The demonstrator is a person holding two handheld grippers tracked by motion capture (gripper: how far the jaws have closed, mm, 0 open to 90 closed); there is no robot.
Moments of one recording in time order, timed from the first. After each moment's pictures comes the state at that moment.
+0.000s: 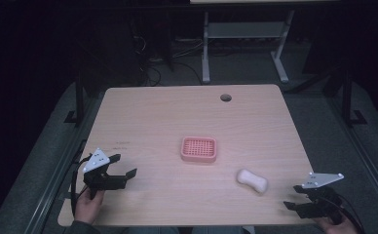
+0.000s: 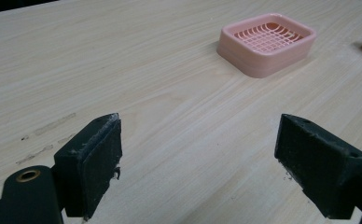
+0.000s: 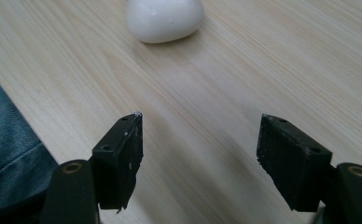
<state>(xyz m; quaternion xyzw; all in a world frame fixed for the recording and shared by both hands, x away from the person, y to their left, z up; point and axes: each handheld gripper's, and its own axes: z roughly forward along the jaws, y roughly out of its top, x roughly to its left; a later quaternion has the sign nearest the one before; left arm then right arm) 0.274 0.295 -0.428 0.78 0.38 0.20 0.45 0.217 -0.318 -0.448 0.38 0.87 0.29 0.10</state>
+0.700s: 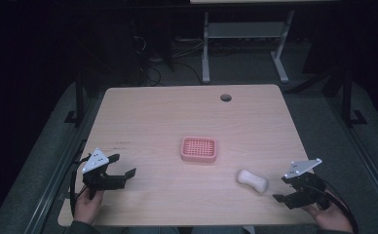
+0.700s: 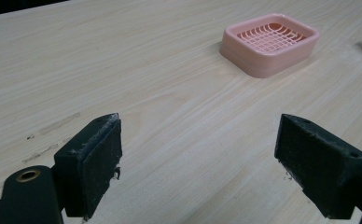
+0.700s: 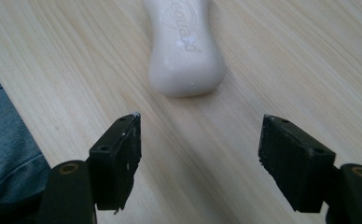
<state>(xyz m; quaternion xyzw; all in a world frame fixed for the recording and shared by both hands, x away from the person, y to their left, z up) 0.274 0.297 -0.428 0.78 0.38 0.20 0.45 0.246 -0.281 -0.424 0.33 0.91 0.25 0.09</state>
